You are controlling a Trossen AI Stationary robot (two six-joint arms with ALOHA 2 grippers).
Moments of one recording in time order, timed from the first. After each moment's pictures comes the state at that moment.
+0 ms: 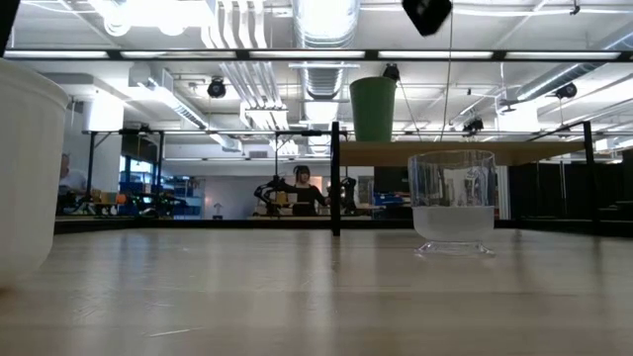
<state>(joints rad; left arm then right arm) -0.14 1.75 2.35 -1.57 0.02 -0.23 0.19 1.21 0.92 -0.05 -0.16 0.23</state>
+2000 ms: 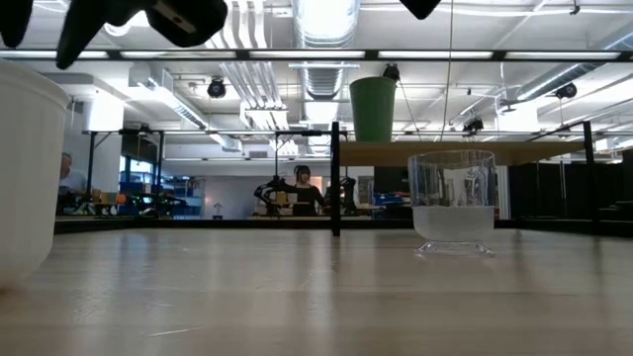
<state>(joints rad) -0.51 1.76 1.51 -1.08 0.15 0.00 0.19 1.38 1.32 -0.67 -0.15 0.05</state>
